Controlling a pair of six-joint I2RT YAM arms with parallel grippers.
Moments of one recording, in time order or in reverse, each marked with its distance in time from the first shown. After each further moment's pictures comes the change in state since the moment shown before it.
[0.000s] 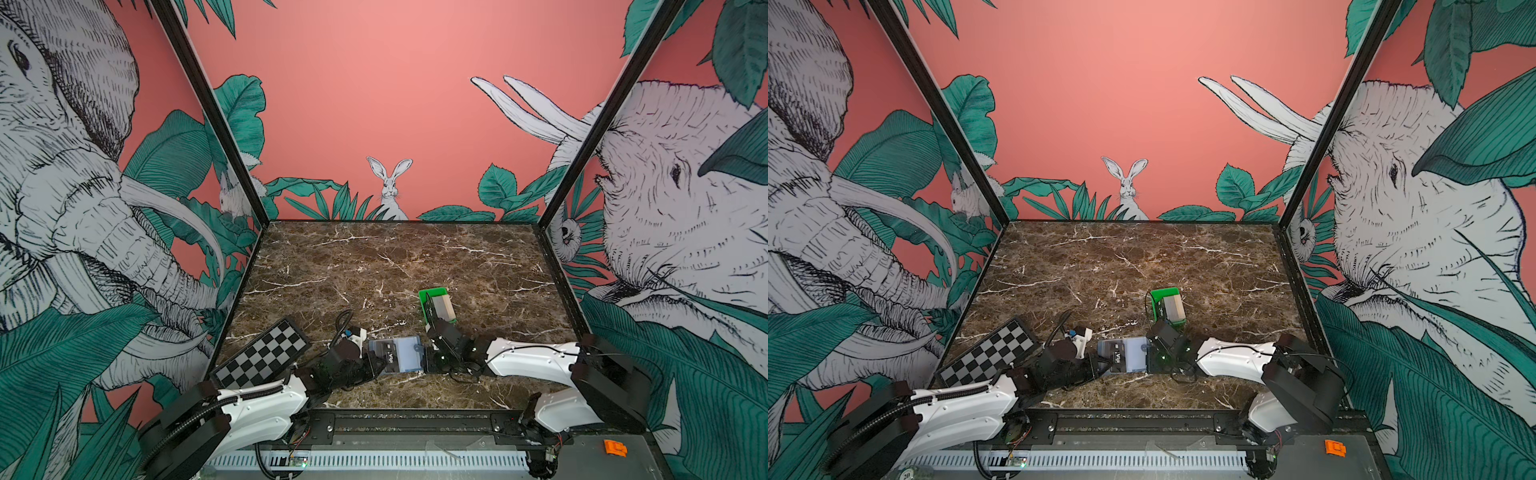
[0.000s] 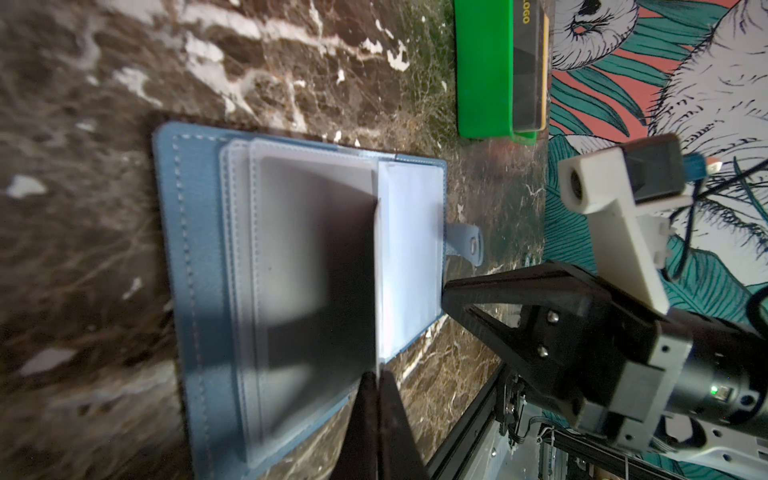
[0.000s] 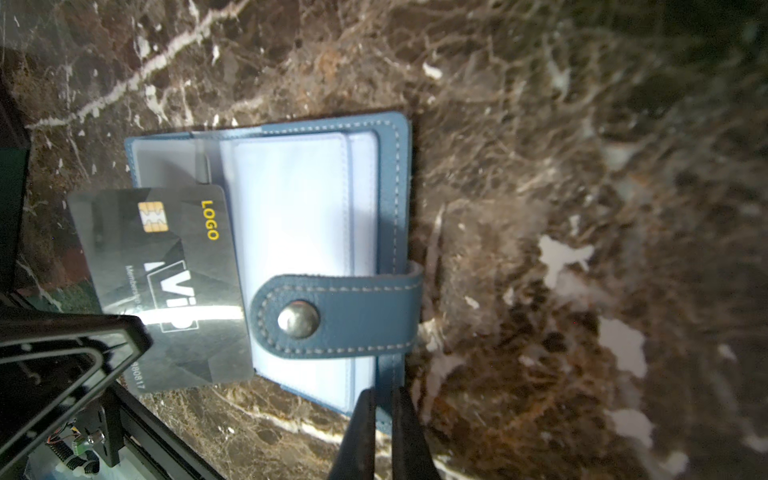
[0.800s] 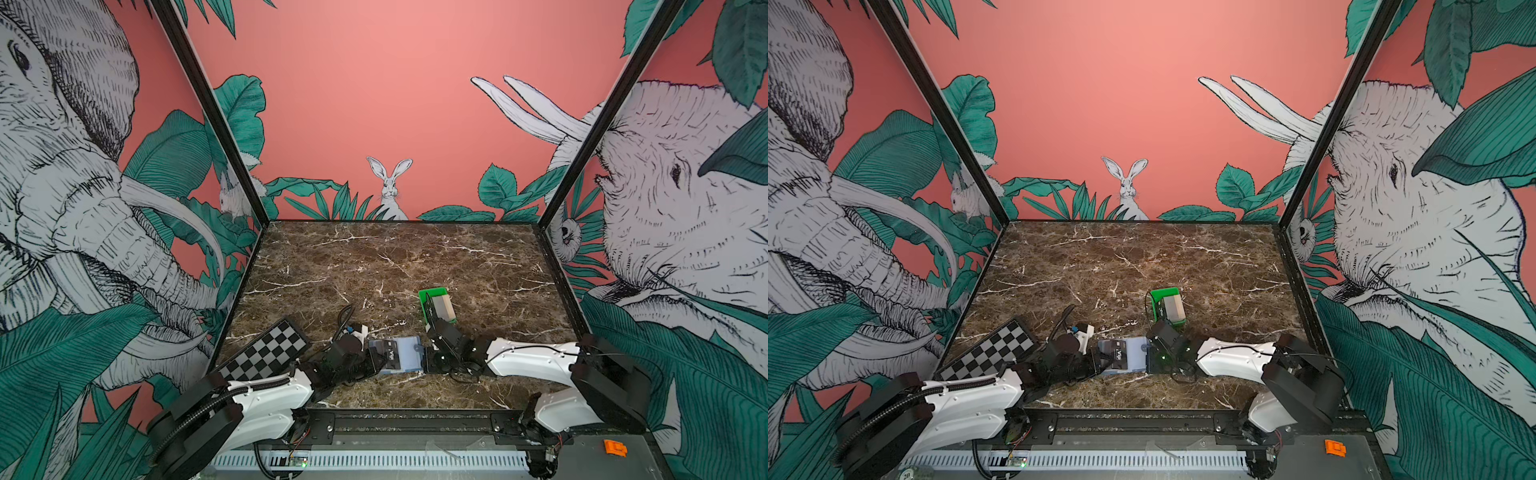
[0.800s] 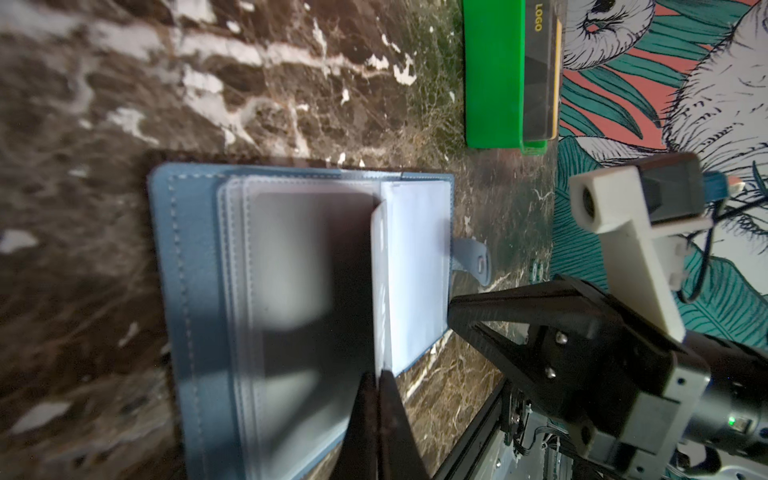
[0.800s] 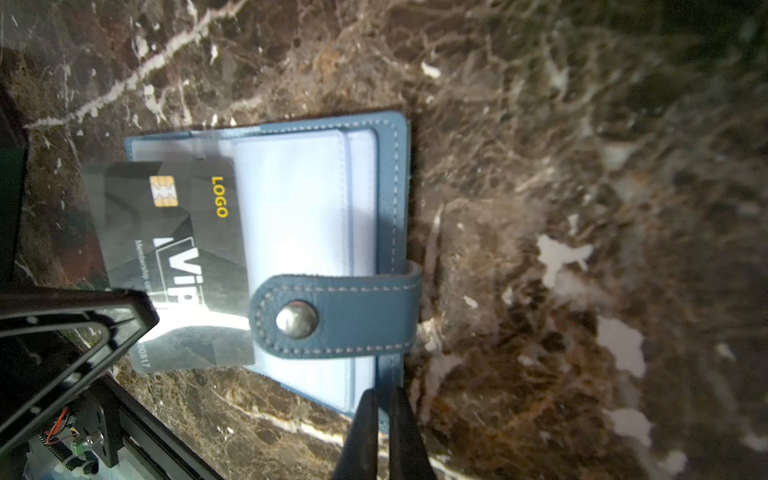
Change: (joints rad) left arm 0.060 0.091 0.039 0.023 0.047 0.042; right arm 0.000 0.000 0.000 -0.001 0.001 0.000
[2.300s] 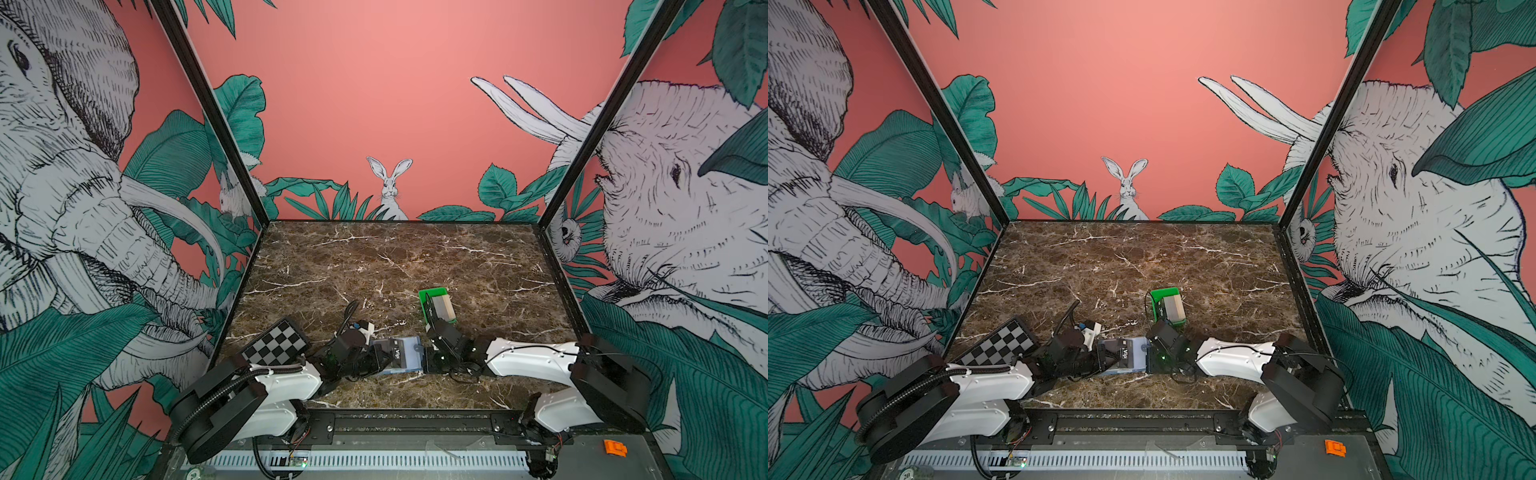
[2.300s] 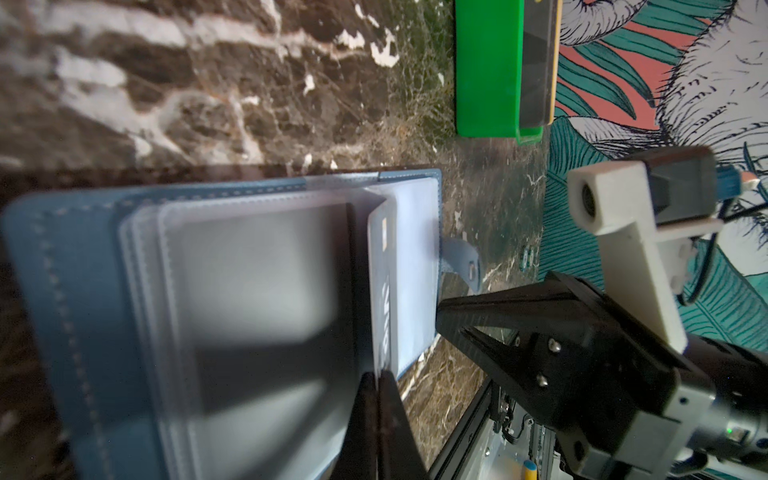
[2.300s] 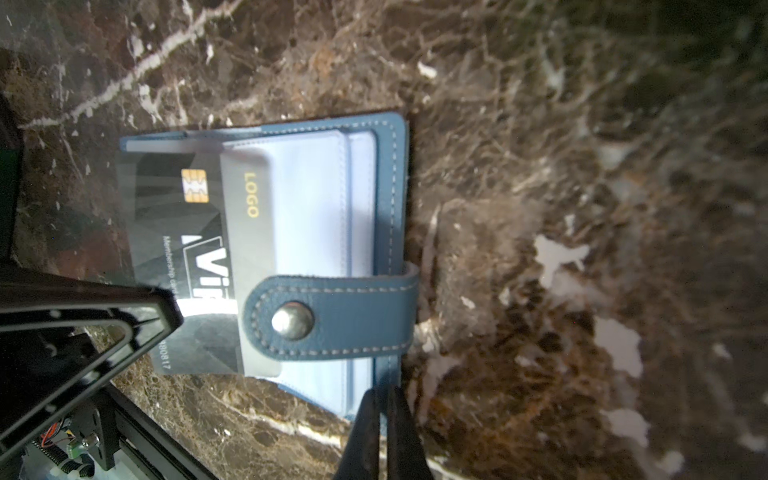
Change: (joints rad) left arm 0.020 0.154 0.035 0.119 0.110 0.019; right arm 0.001 0.003 0.000 -0.002 0.017 0.000
